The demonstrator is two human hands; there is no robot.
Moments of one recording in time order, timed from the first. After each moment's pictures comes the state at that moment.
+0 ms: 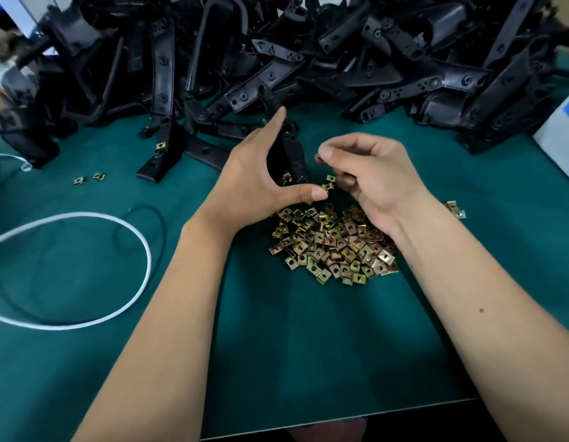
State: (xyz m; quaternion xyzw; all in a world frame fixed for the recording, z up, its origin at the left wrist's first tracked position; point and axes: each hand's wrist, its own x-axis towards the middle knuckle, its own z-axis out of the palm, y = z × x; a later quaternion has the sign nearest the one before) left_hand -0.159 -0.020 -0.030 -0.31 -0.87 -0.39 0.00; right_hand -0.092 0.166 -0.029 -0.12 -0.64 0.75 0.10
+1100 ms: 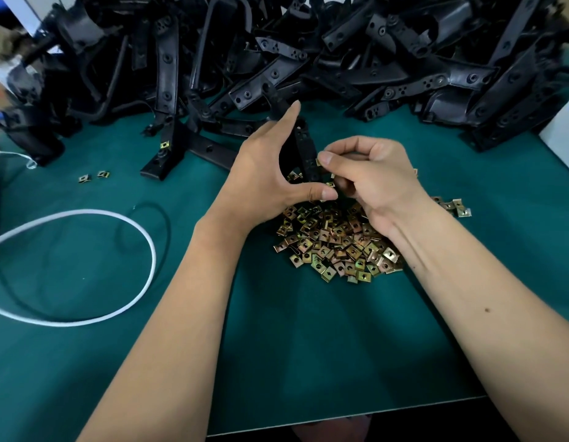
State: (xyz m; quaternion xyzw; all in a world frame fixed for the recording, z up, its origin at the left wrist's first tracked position) left_hand -0.155 -0.013 -0.026 -0.34 -0.86 -0.38 0.02; right_hand -0.093 0.157 -0.034 -0.14 -0.66 0.73 0.11
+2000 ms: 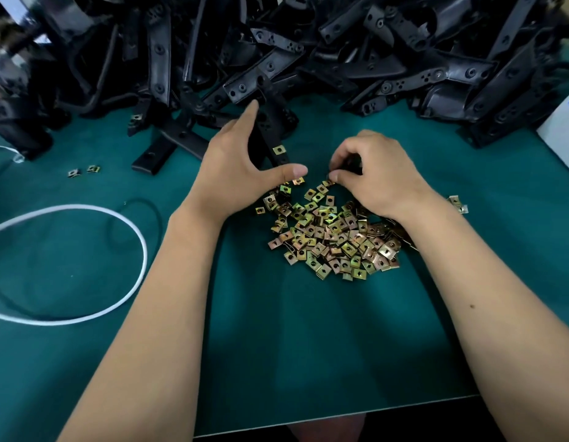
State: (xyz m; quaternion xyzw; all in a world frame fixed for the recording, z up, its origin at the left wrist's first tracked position) left_hand -0.178 -0.032 -0.041 -0.24 -0.89 -0.38 0.03; right_hand -0.096 0.183 -0.031 -0.05 -0.96 0.26 0.09
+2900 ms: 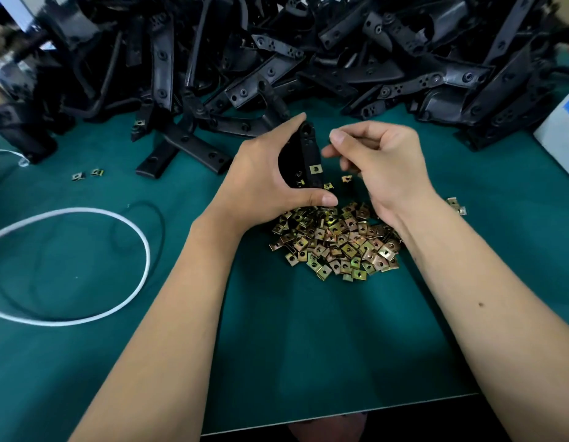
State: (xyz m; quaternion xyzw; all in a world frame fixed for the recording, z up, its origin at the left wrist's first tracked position) left_hand -0.151 -0.013 -0.028 -0.34 -0.86 -0.39 0.01; right_hand -0.096 0.173 -0.035 -0.09 -0.70 0.69 0.18
